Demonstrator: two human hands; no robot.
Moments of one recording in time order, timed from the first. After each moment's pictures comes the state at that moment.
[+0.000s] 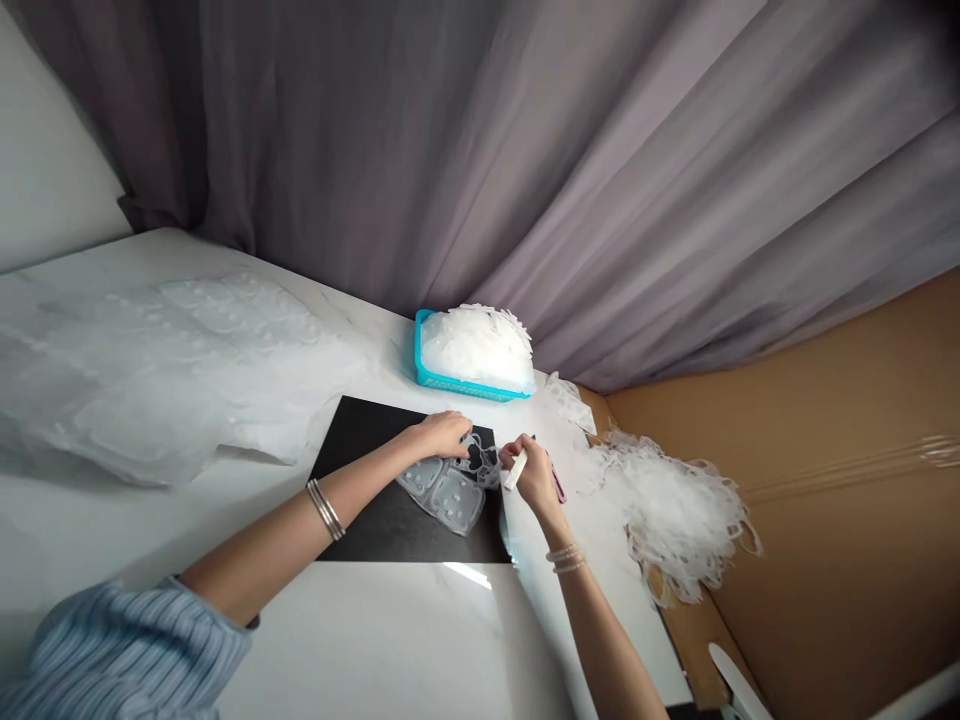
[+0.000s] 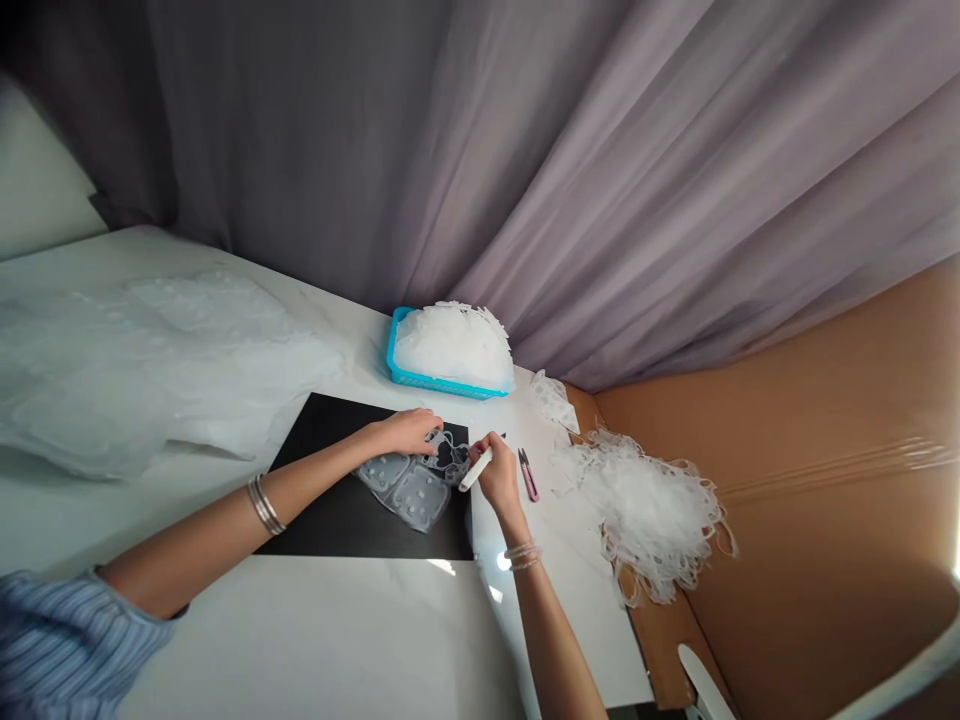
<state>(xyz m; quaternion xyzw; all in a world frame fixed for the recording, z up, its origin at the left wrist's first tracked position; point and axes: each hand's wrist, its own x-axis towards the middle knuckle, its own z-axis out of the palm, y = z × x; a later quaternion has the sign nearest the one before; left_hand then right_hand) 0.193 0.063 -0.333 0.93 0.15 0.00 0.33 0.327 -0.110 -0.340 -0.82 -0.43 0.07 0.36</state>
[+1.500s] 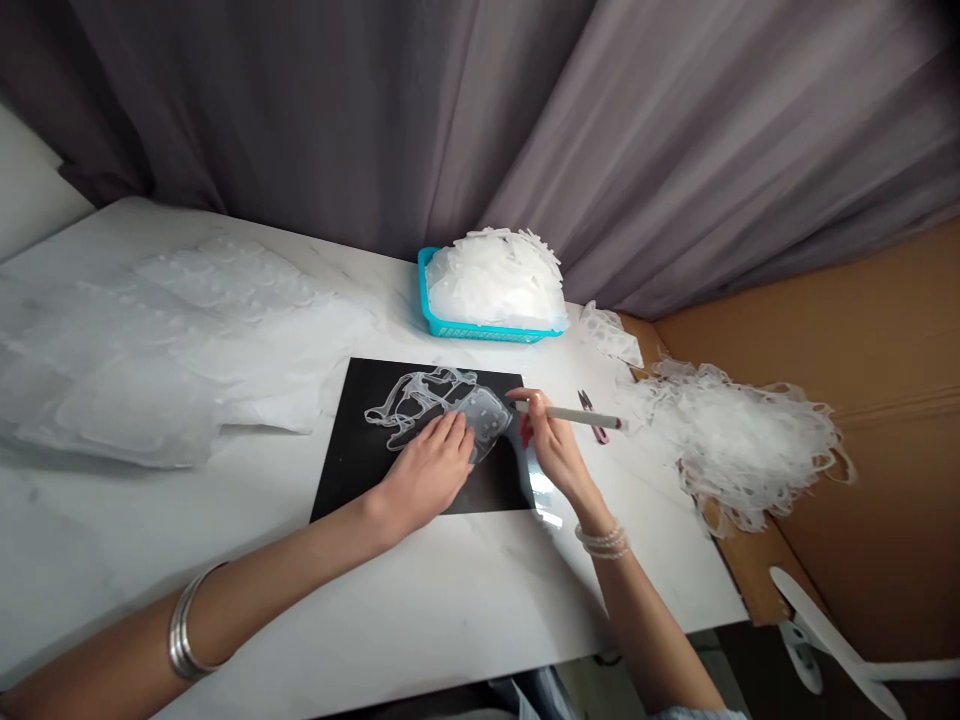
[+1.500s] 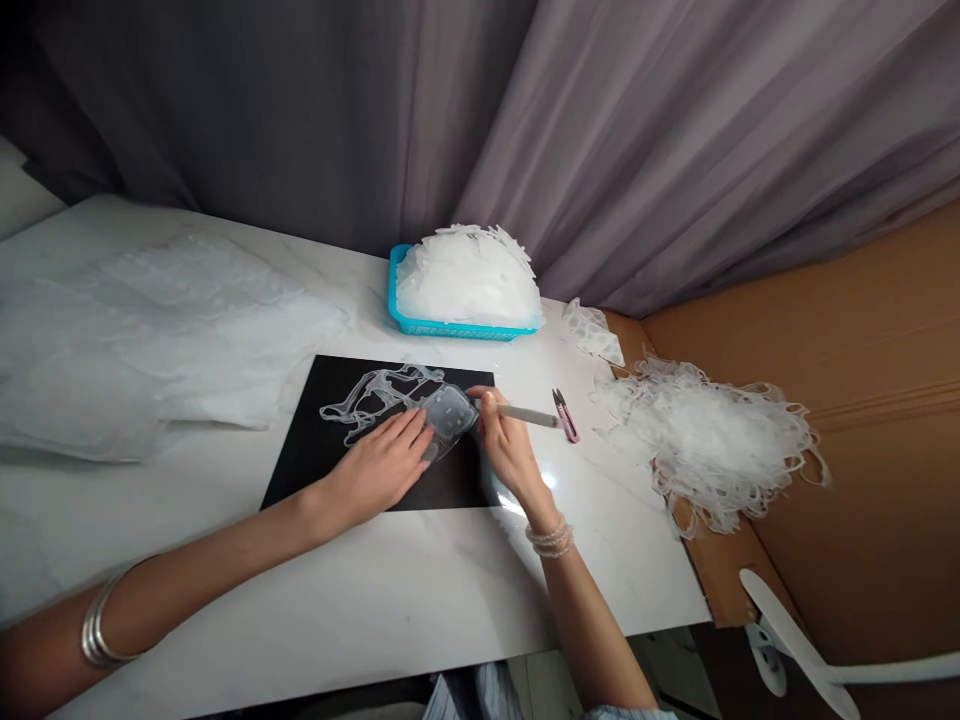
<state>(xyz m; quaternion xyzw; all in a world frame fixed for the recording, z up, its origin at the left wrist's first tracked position) 0.089 -0.014 -0.344 0.99 0.09 0.08 0.04 0.266 -0.122 -0.326 -0.77 -0.42 0.19 0.44</state>
